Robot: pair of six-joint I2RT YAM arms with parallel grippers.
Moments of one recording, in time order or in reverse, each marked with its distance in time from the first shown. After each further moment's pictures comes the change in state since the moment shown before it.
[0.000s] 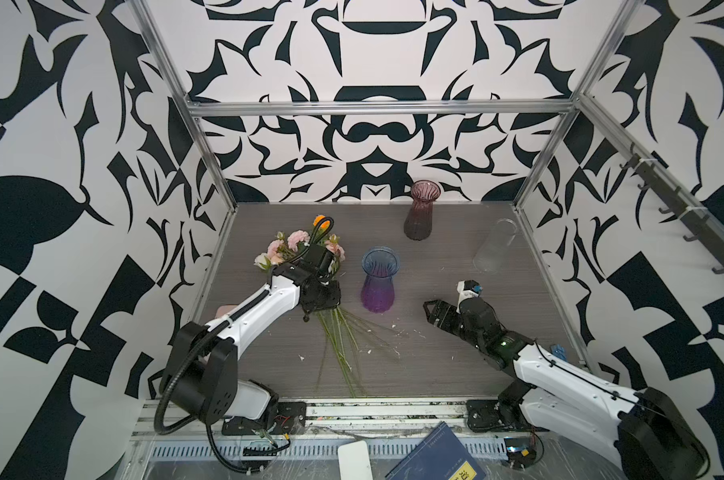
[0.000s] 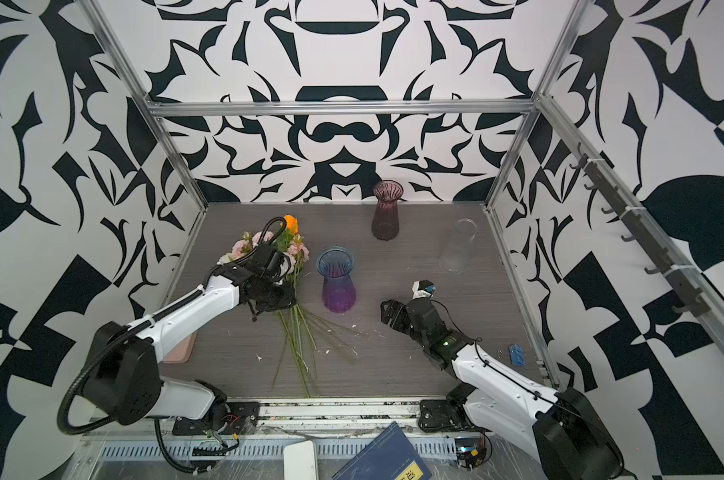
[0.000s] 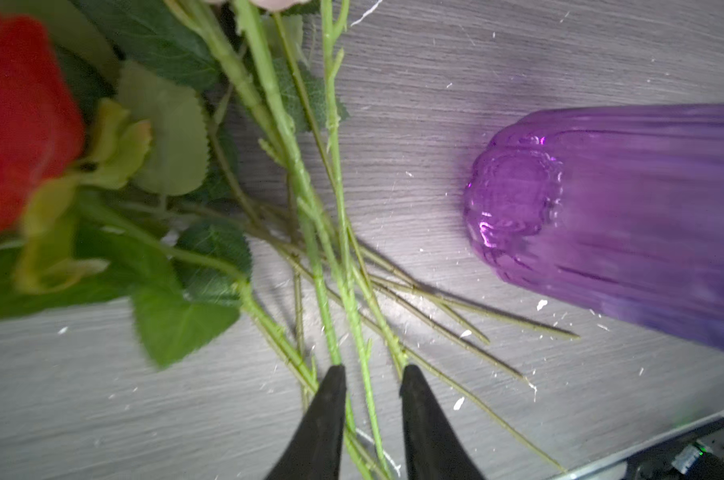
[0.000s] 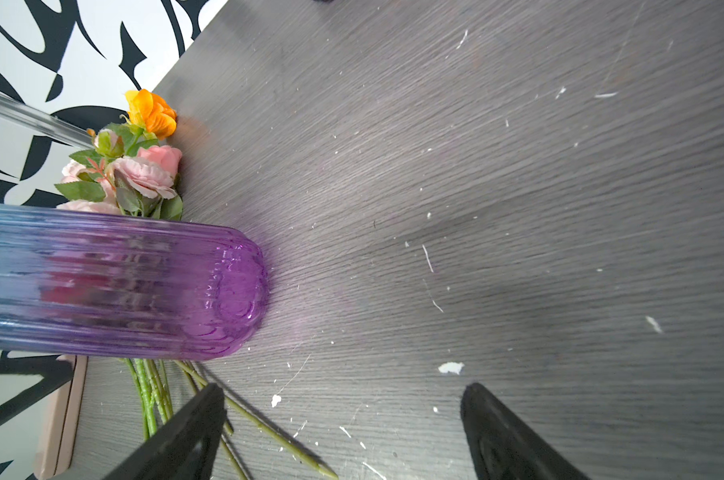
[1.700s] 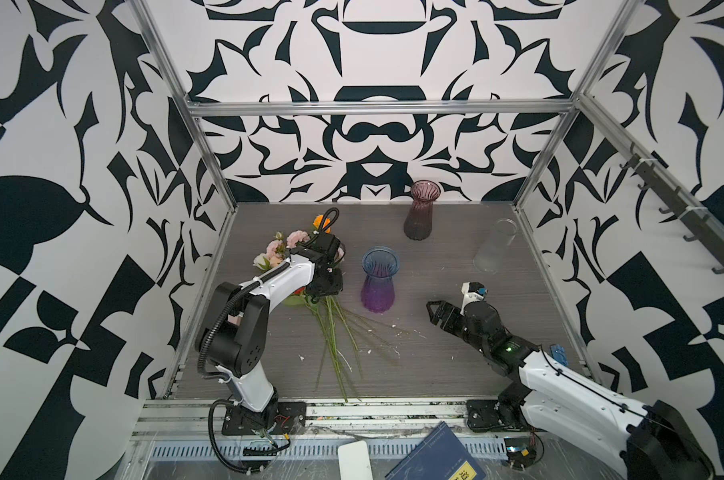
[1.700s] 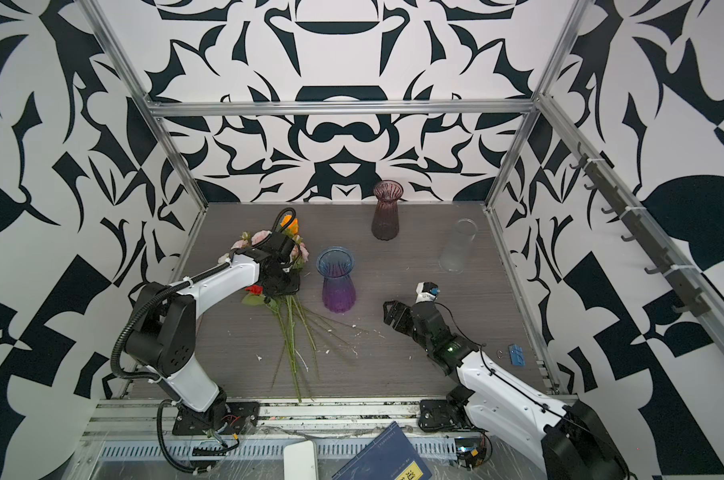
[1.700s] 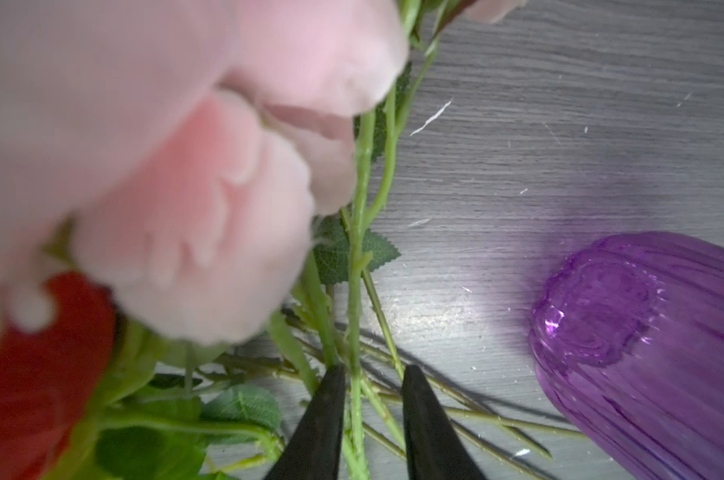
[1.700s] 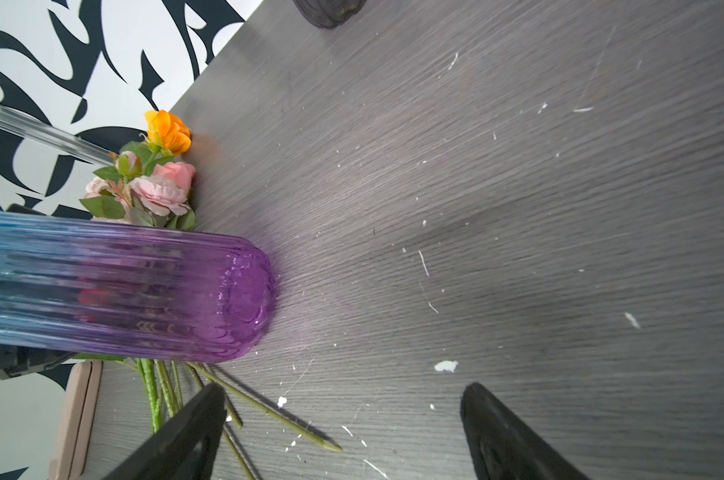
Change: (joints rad) left arm 0.044 0.243 0.158 0.014 -0.112 0.044; right arm -0.001 -0.072 -0.036 0.000 0.016 0.014
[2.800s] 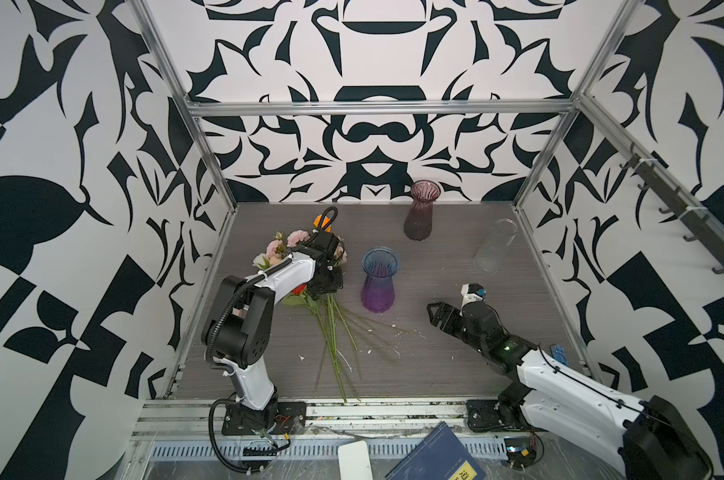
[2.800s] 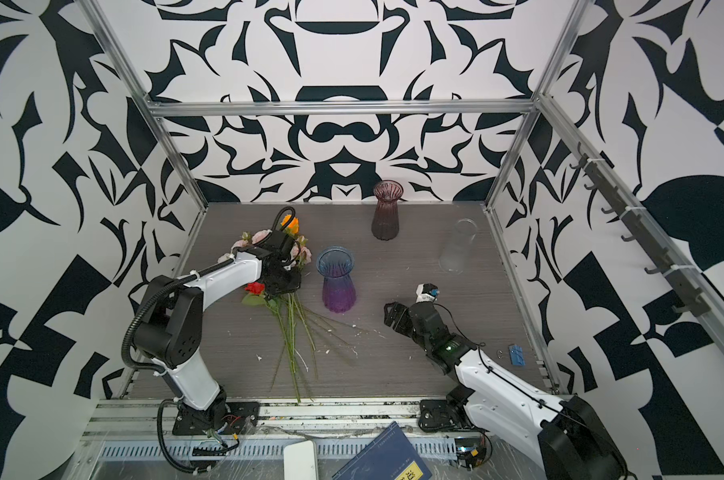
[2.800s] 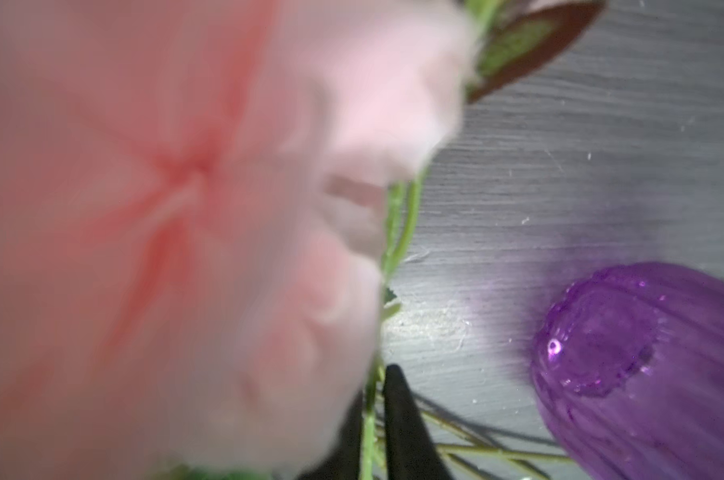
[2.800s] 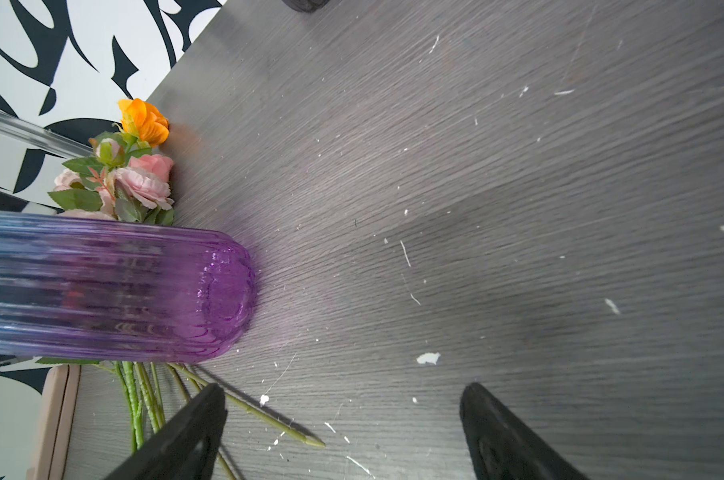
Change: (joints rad) left arm 0.024 0.066 0.029 0.038 0.032 0.042; right arm -0.001 0.021 0.000 -0.016 0.015 0.007
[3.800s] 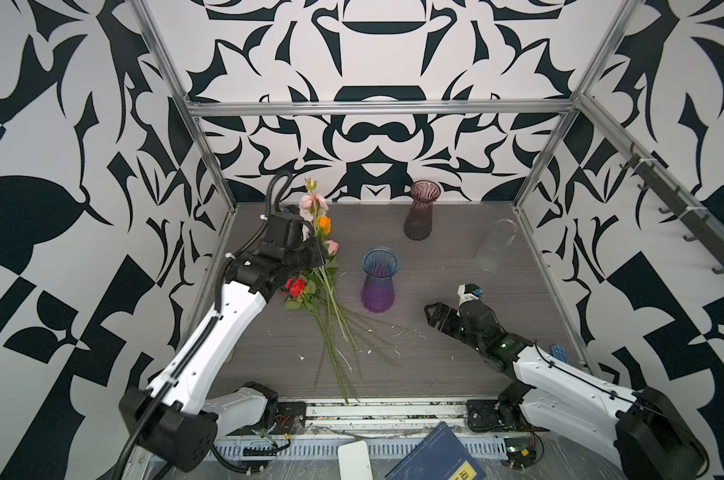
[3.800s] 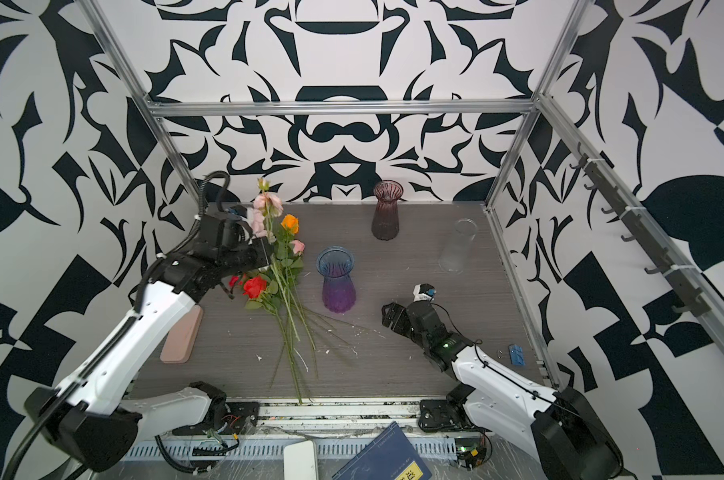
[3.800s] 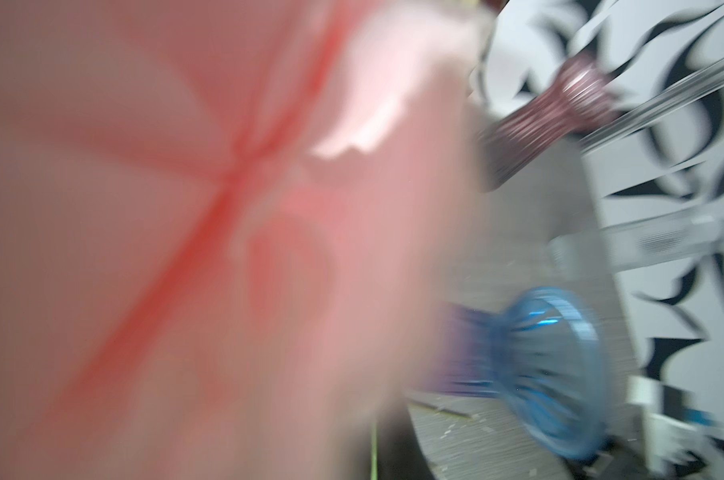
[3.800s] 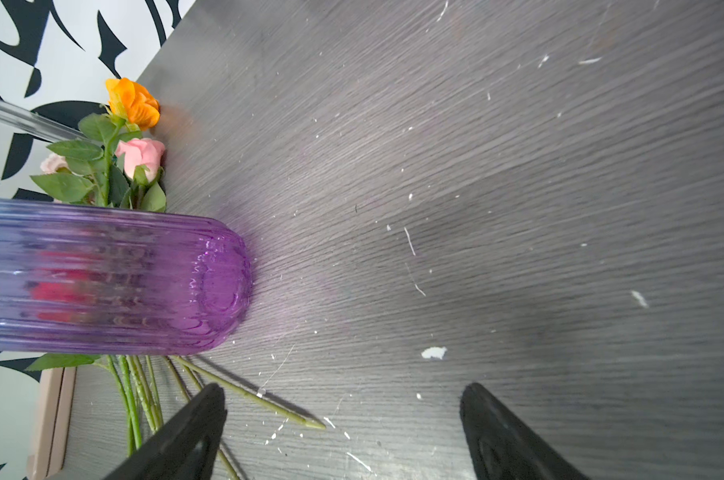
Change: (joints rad) left arm 0.002 -0.607 0.124 -0.051 -0.049 -0.083; right arm 0.000 0.054 0.008 0.017 -0.035 0.000
